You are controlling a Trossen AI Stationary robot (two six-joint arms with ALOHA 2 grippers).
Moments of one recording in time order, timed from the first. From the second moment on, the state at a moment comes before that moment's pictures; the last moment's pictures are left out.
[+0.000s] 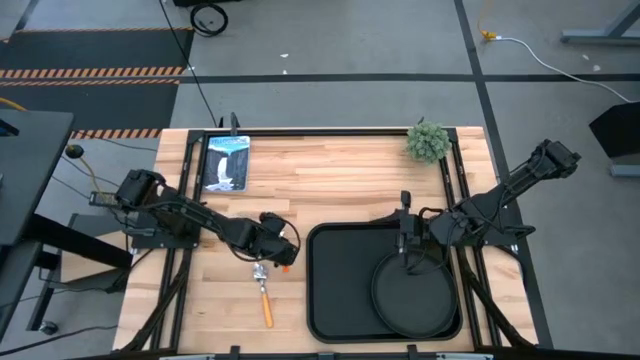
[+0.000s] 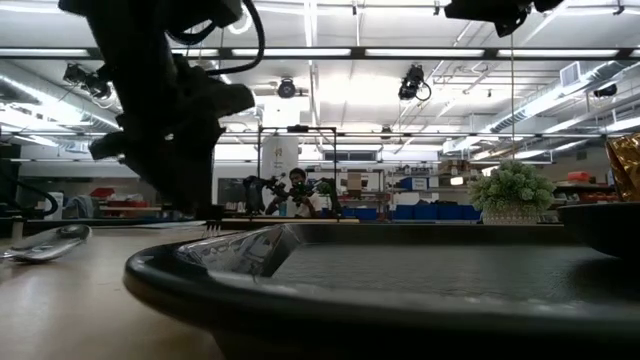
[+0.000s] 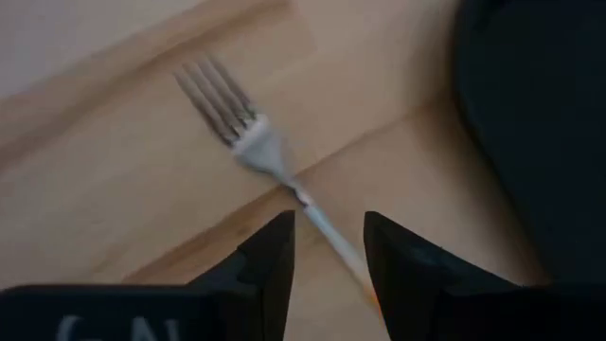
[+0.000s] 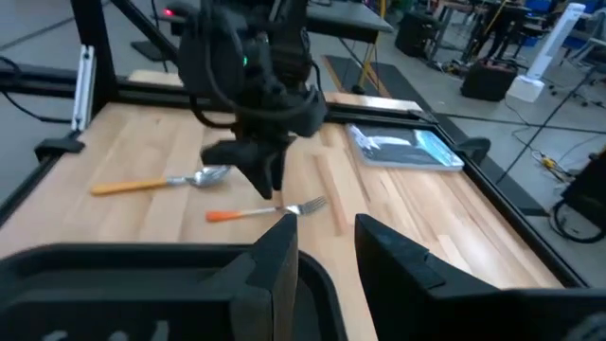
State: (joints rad) left arm -0.33 1.66 0.96 -0.59 -0.38 -1.34; right arm 0.53 1.02 0.65 0.03 0.67 0.05
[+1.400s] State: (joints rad) left arm -0.32 1.91 1.20 -0.84 -0.36 -1.38; right arm 0.54 1.06 0.65 0.08 0.69 0.03
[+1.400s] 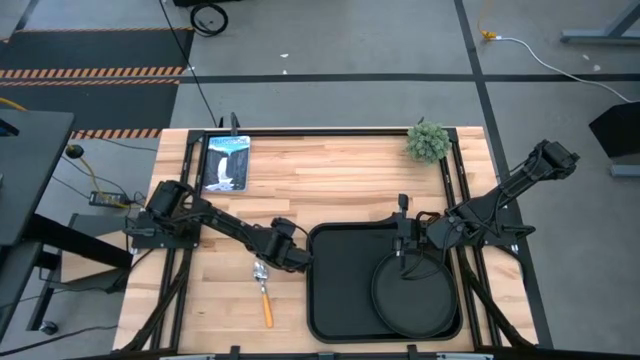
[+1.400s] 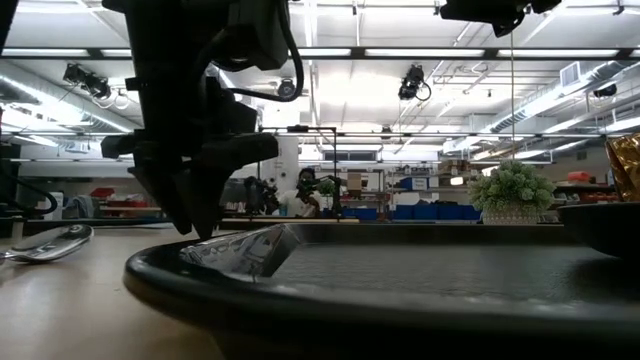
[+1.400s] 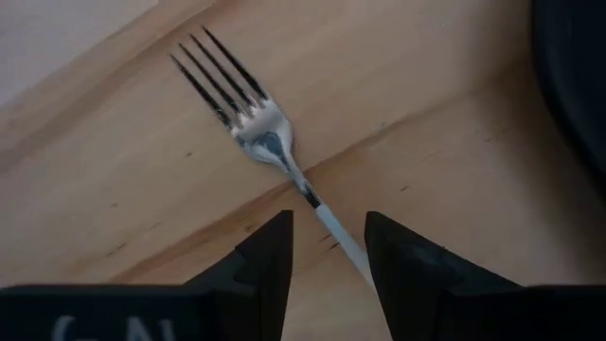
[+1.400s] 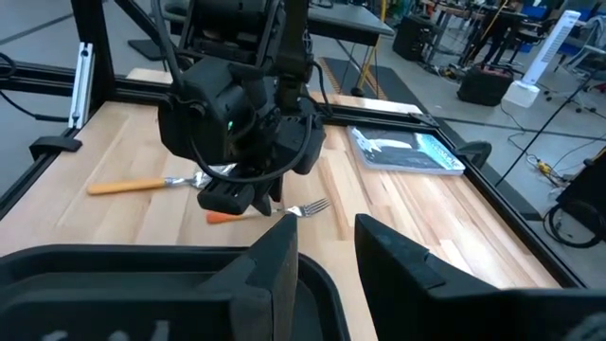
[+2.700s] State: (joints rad) left arm -0.35 1.88 1.29 -0.89 -0.32 -1.35; right arm 0.54 1.07 0.64 0.07 0.69 0.05
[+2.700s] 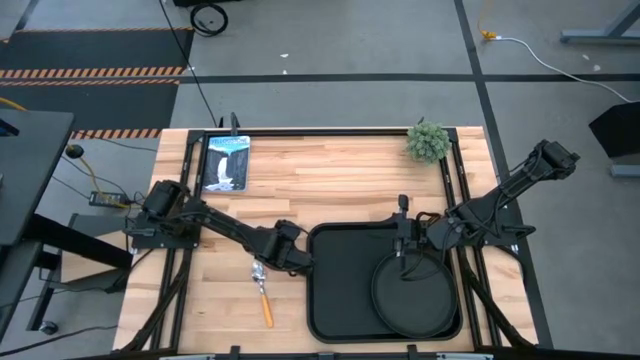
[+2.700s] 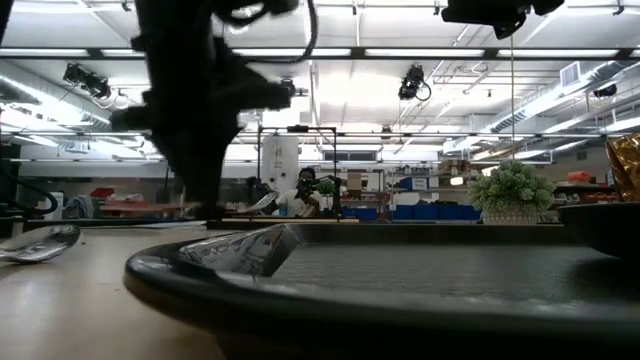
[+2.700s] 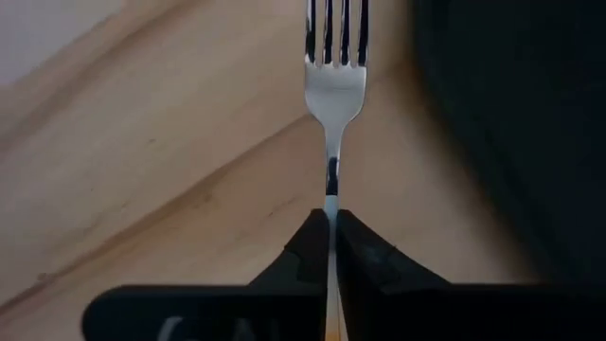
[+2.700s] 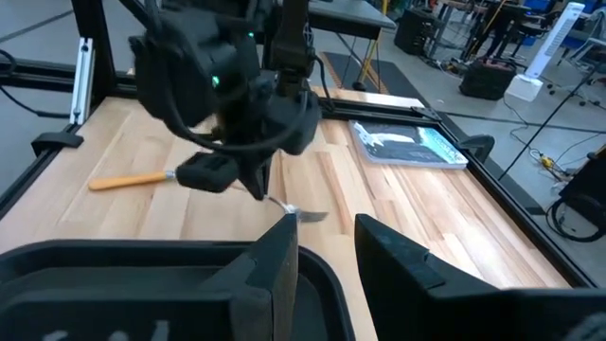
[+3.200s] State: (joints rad) left arm -0.40 1.88 1.42 -0.76 -0.59 -1.18; right arm 0.54 1.11 0.64 0.07 0.74 0.07
